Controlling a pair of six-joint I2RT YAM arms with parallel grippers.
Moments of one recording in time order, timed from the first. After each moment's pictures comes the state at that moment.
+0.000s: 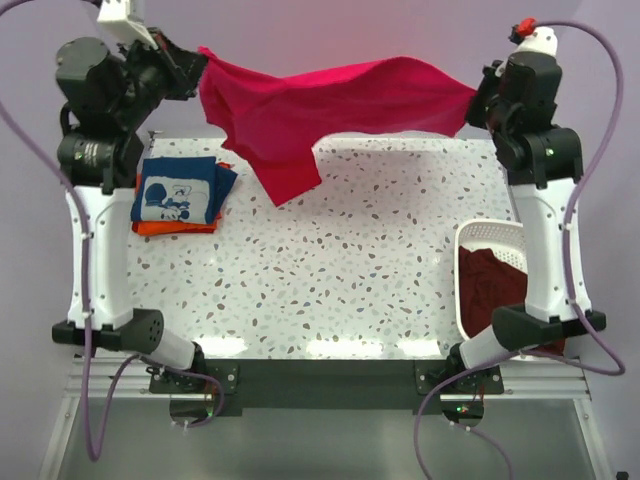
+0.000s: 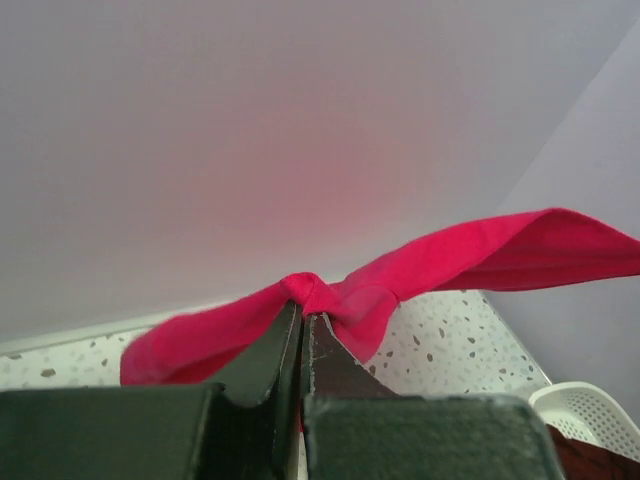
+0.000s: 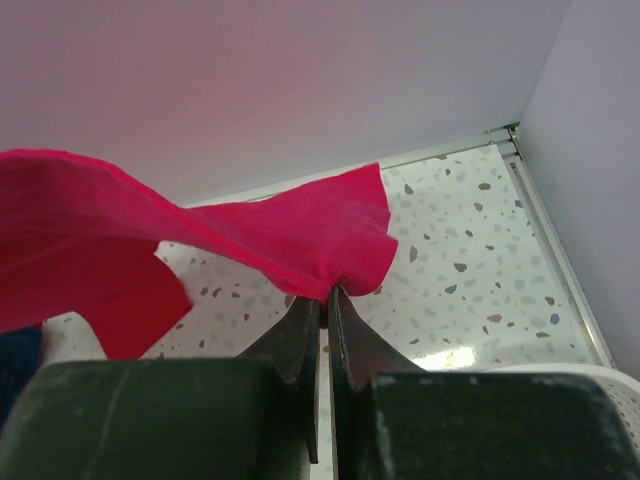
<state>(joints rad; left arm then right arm) -0.09 1.53 2.18 -0.59 0.30 -0.32 0.18 1.56 2.19 -0.91 0.32 0.26</state>
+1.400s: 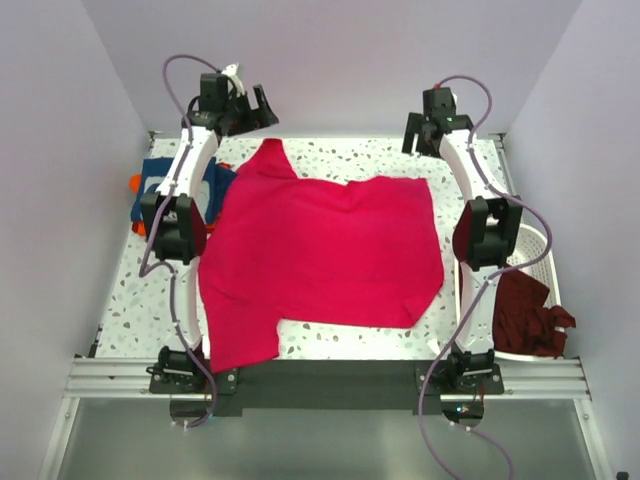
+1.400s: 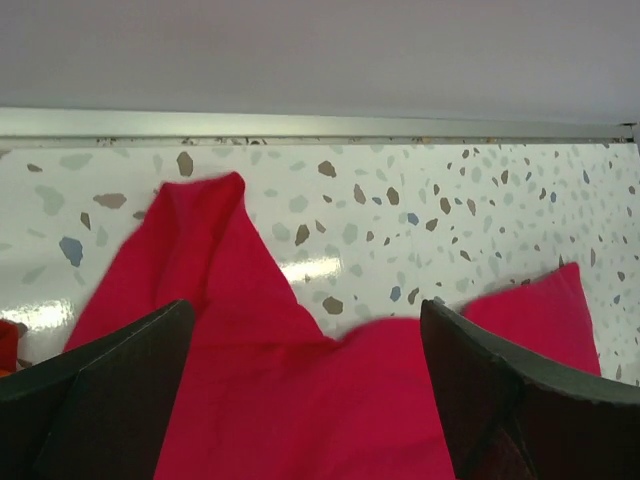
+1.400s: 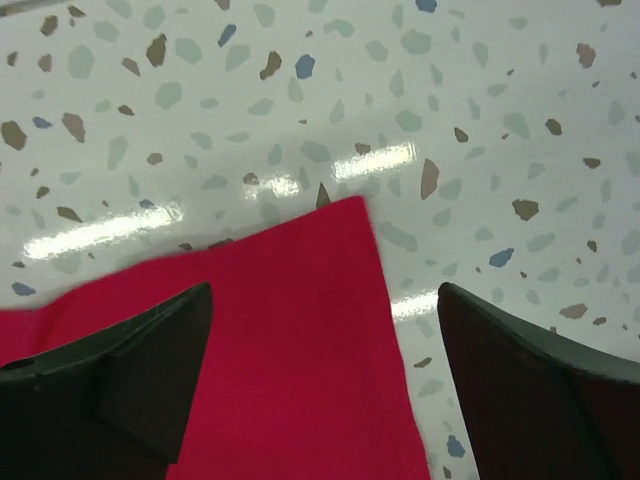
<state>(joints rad) -0.10 2.33 2.33 -0.52 0.31 -0.36 0.12 2.19 2.16 -0.79 0.30 0.26</state>
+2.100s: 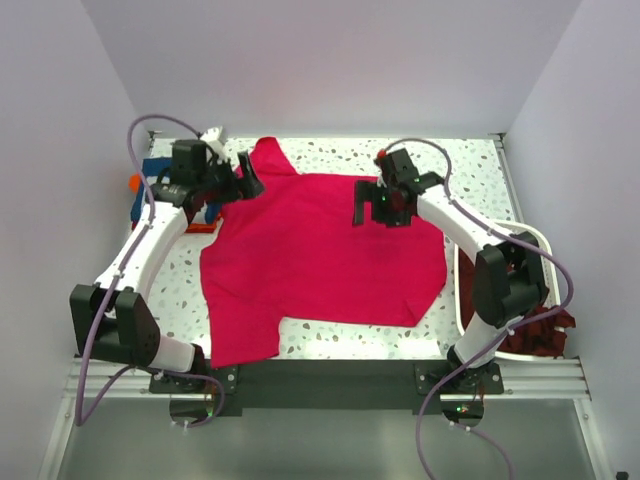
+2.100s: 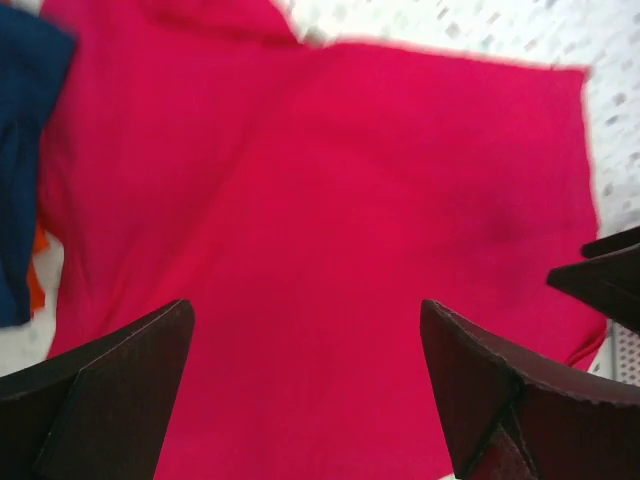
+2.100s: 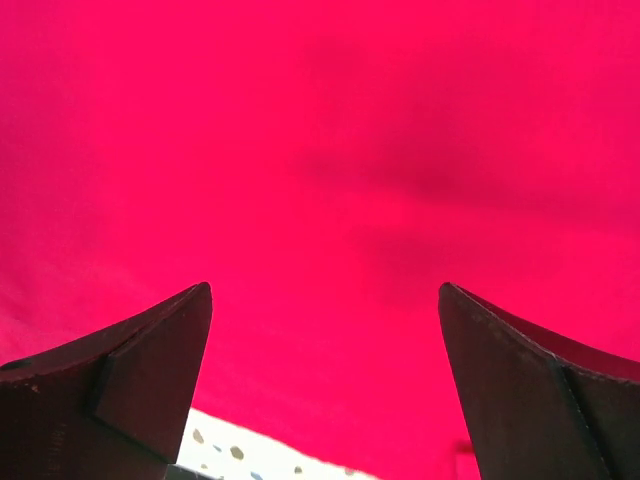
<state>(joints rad) -0.13 1.43 1.26 -0.43 0.28 -0.33 0.40 1.72 1.40 -0.67 -0.07 0.39</state>
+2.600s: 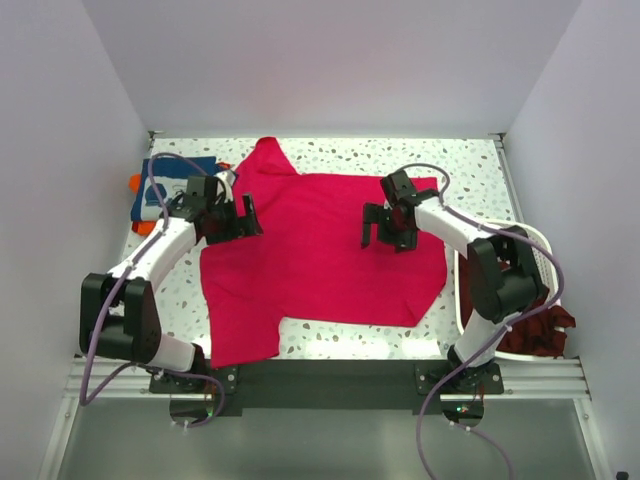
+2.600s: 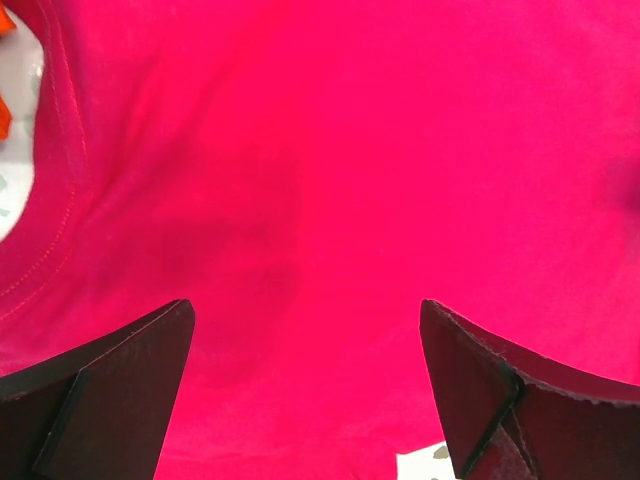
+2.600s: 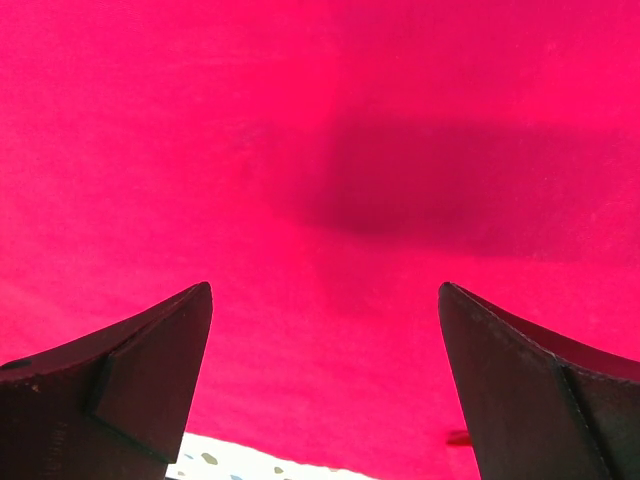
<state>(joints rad) -0.13 1.44 0.98 -0.47 0.22 -0.34 0.39 1.75 1.21 -0.64 -0.04 0.48</state>
